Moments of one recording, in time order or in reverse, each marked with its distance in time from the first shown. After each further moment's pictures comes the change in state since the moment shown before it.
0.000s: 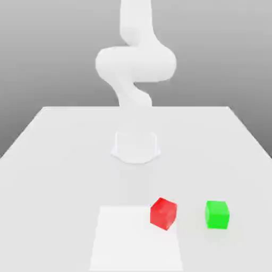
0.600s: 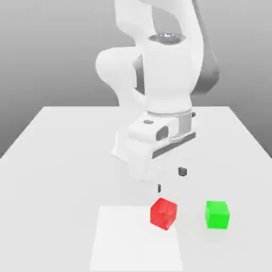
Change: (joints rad) arm 0.260 0.675 -0.084 -0.468 -0.008 0.448 -0.680
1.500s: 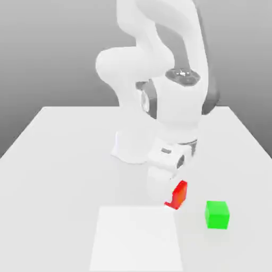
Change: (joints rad) arm 0.139 -0.002 0.139 0.065 0.003 -0.095 -0.089
